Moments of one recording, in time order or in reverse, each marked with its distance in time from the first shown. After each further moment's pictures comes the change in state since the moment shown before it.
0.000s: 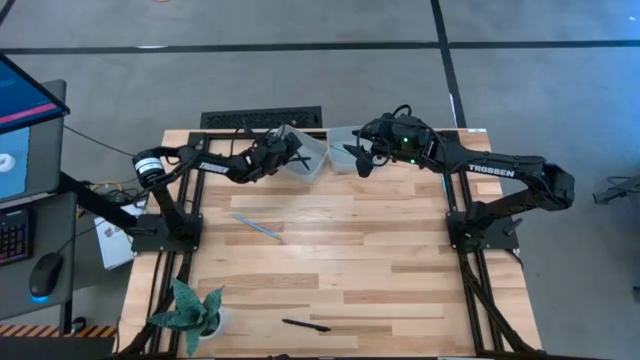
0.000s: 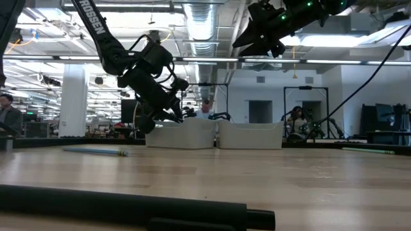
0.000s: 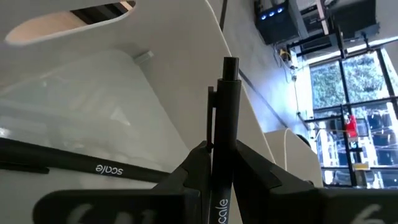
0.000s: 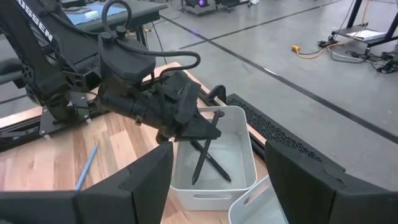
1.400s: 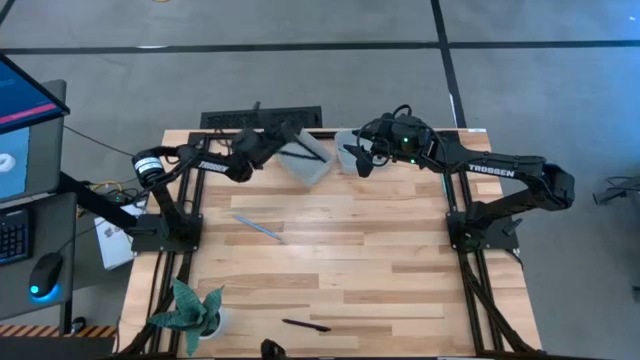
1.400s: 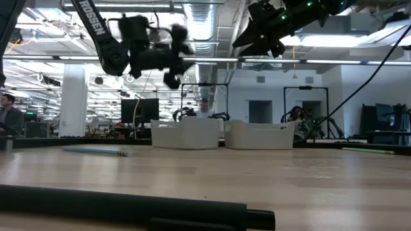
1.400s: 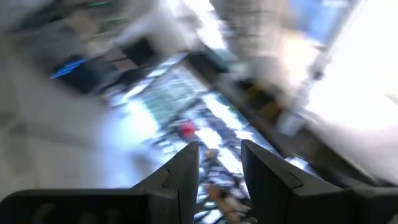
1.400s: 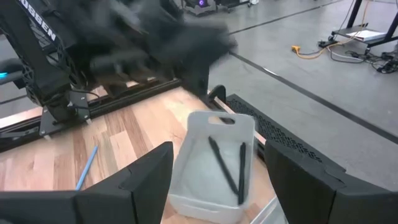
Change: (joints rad) left arm 0.017 -0.001 -0.002 0.867 0.265 0.539; right arm 0.000 0.000 0.000 0.002 0.000 0.001
